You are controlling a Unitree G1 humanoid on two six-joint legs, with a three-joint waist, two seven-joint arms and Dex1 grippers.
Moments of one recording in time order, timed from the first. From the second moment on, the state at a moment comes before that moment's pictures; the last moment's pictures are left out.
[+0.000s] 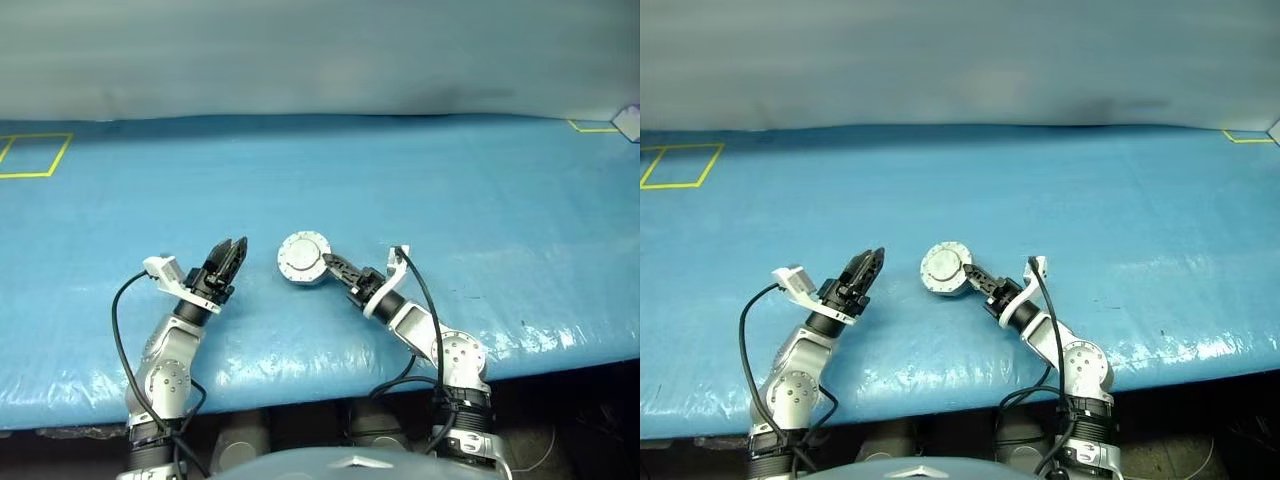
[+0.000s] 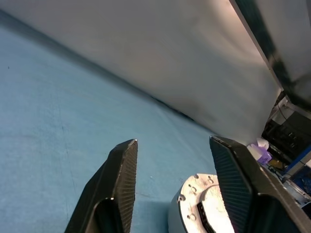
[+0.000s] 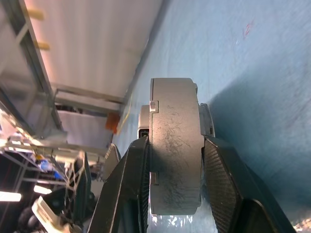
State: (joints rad) left arm 0.04 0.08 0.21 -0.07 -0.75 0.27 -0.61; right arm -0.16 0.08 -0.26 -0.01 1.02 0.92 0.28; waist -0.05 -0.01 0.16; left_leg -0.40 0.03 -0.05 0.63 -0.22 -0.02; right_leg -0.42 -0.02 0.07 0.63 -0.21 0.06
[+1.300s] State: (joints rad) left arm -0.02 -0.07 0.22 -0.05 -1.14 0.57 -0.60; right arm -0.23 0.08 -0.11 -0.06 1.24 0.94 0.23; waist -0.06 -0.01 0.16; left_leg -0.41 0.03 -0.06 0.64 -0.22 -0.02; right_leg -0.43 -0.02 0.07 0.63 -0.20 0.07
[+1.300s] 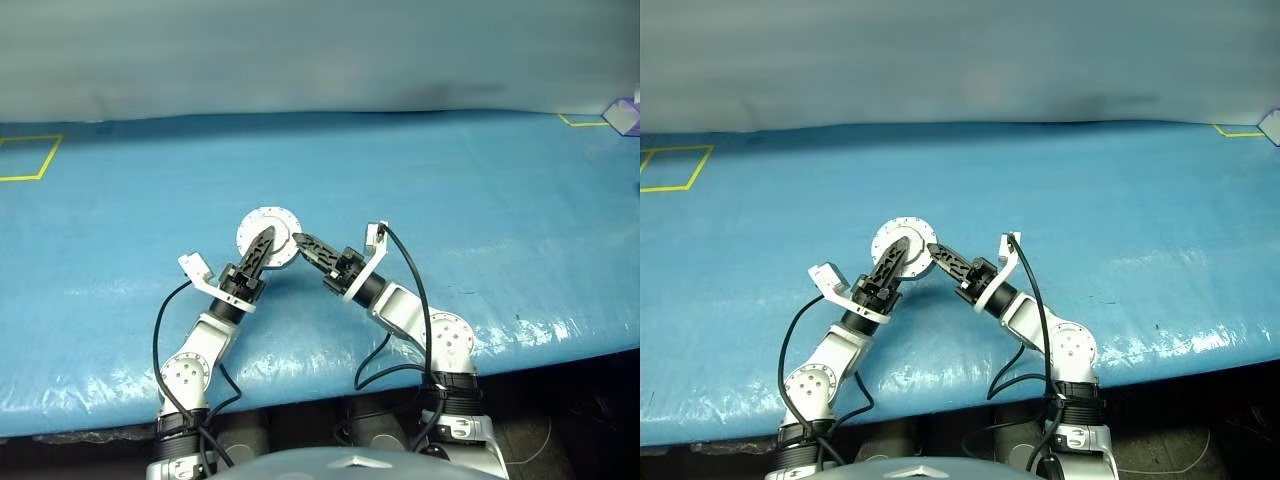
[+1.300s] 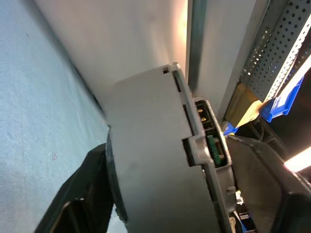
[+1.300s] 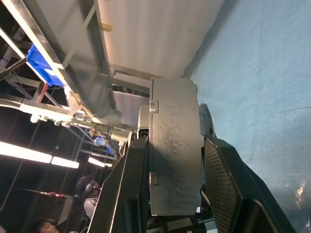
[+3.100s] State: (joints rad) left arm -0.41 0.02 0.53 0.38 -0.67 -0.03 0.08; right arm -0.18 0.00 0.05 -0.08 0.70 0.68 0.33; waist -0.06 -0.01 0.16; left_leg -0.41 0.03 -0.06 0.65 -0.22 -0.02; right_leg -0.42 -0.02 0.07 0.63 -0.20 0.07
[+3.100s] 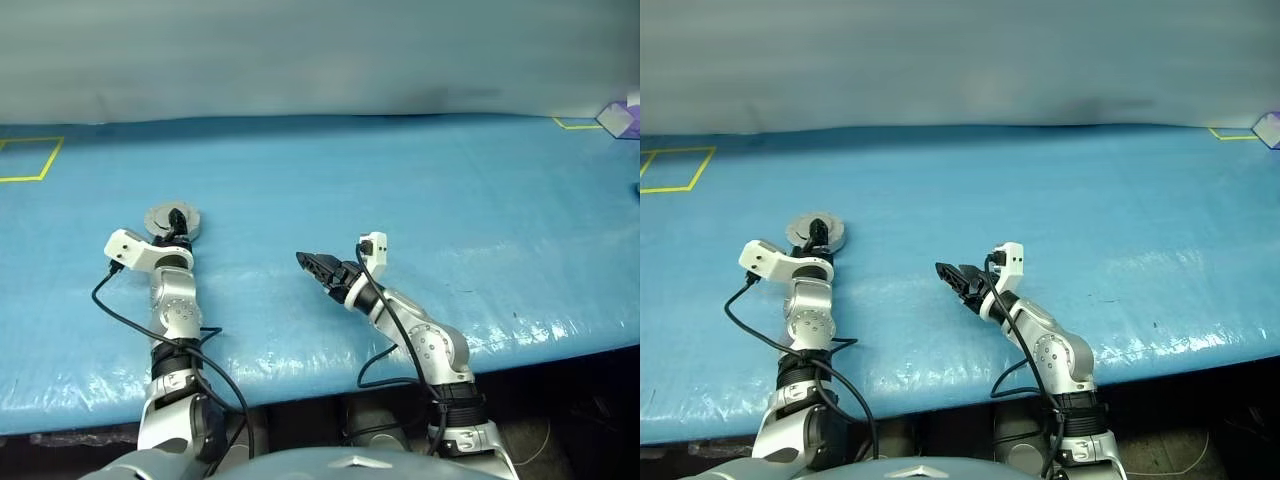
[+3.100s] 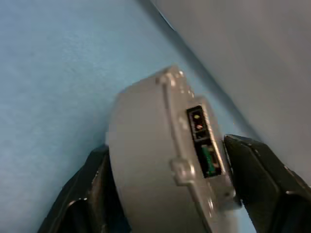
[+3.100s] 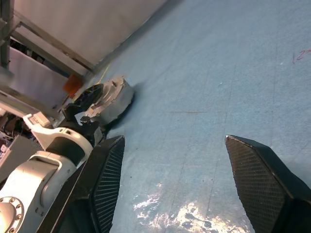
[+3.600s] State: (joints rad) left arm -0.26 0.08 0.53 0.14 -0.64 -0.16 0.01; right arm -0.18 -0.04 0.10 -0.08 0.54 0.58 0.37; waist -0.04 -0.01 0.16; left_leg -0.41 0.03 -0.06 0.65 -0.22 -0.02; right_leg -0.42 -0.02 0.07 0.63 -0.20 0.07
